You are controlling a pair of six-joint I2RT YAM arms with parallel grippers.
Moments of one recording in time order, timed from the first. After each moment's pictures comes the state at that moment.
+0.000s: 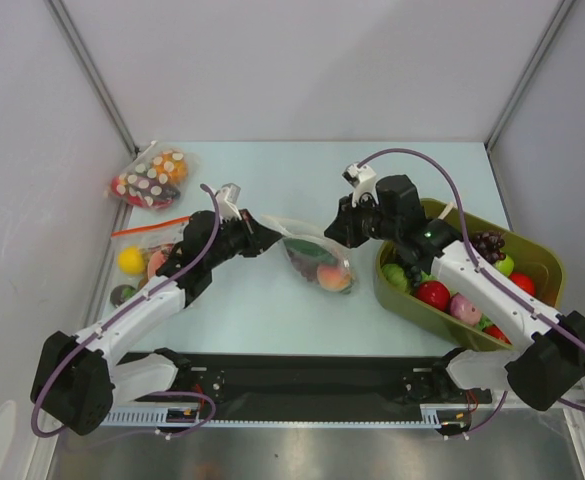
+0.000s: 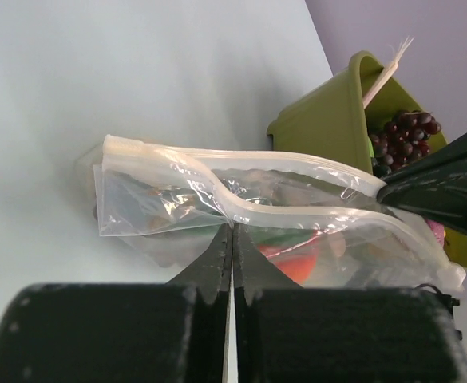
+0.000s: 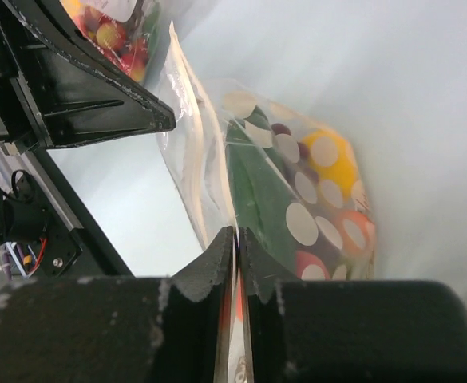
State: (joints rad) left arm -0.48 1.11 0.67 0.16 0.28 -0.69; right arm 0.60 1.28 1.12 -0.33 -0.35 0.22
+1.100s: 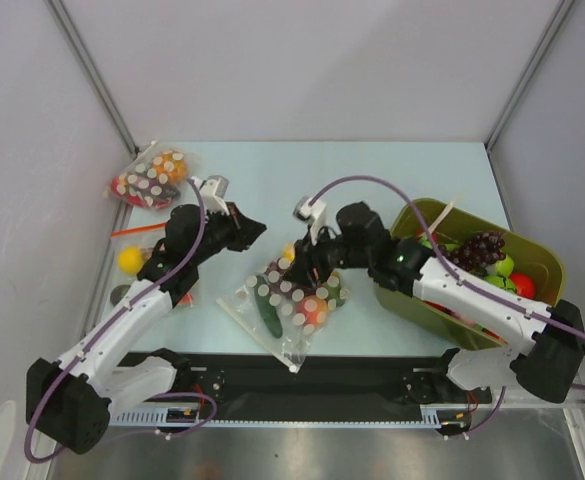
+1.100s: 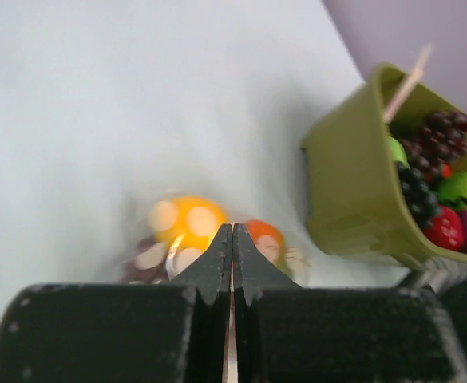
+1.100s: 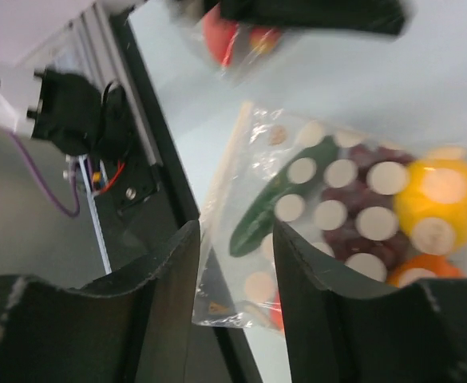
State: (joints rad) left arm -0.44 1.03 0.77 -0.01 0.28 -0.50; right arm 0.83 1.29 1.11 -0.26 -0.42 0.19
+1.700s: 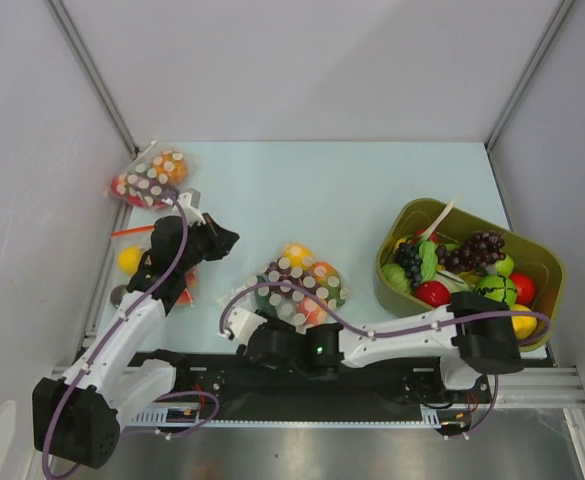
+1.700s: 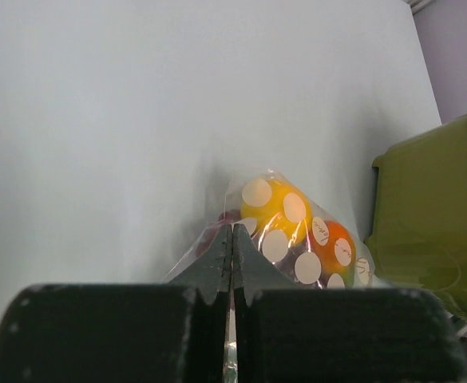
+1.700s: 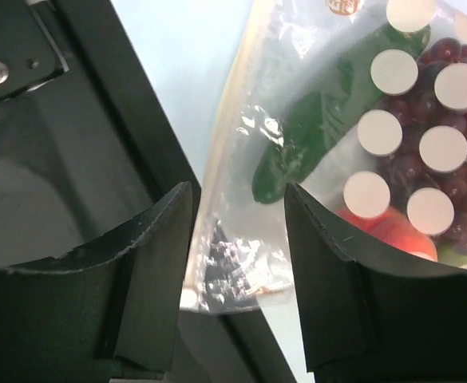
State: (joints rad) left arm -0.25 0.94 0.63 -0.08 0.21 -0.53; right arm 1.52 1.59 1.07 -0.22 0.44 0.10
